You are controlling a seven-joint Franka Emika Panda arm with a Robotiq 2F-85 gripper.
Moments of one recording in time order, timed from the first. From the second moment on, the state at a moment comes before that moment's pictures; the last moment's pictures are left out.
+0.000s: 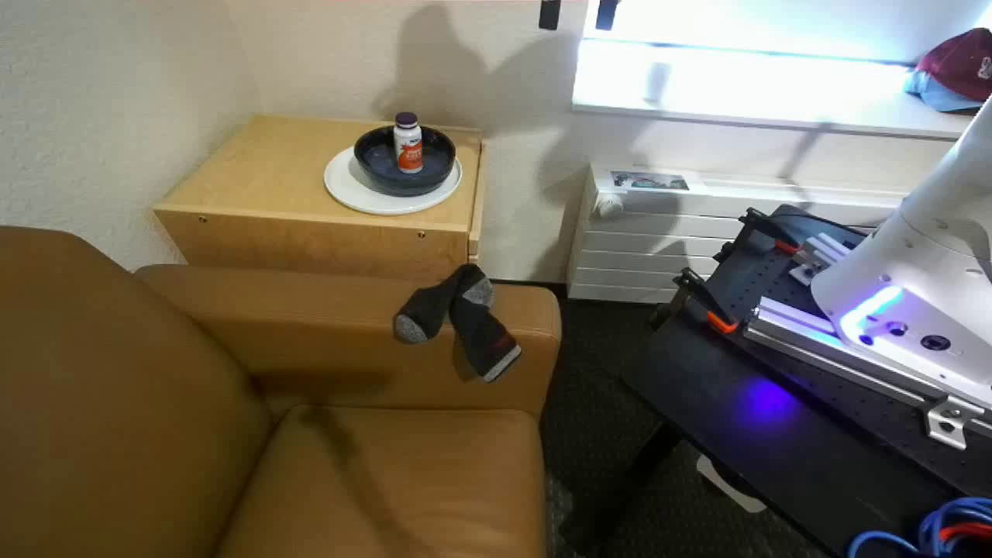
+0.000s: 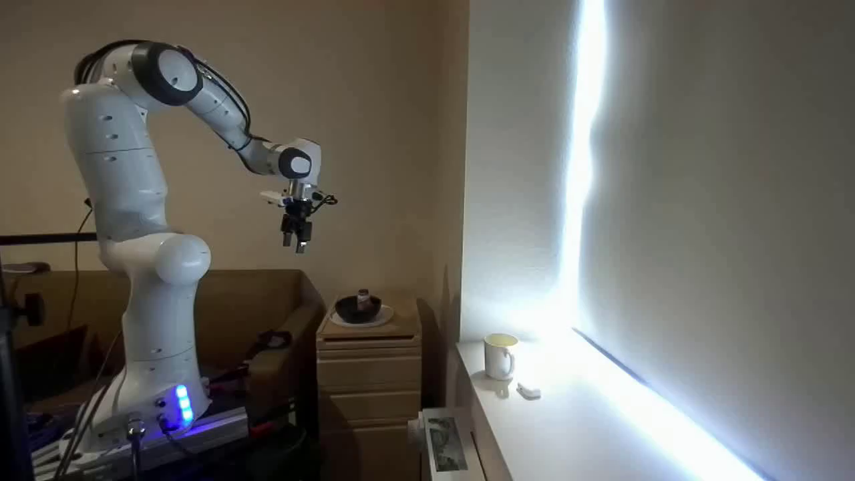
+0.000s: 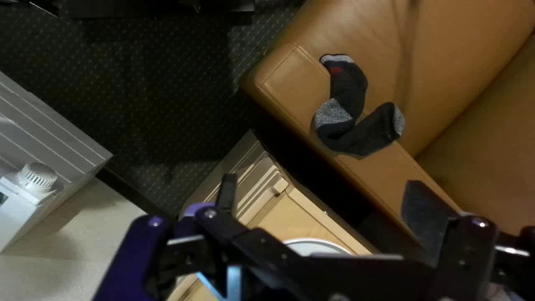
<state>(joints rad) 0.16 -0.22 0.21 -2.30 0.23 2.03 0.32</state>
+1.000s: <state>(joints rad) -0.08 -0.21 -0.05 -2.41 0.17 2.22 0.40</state>
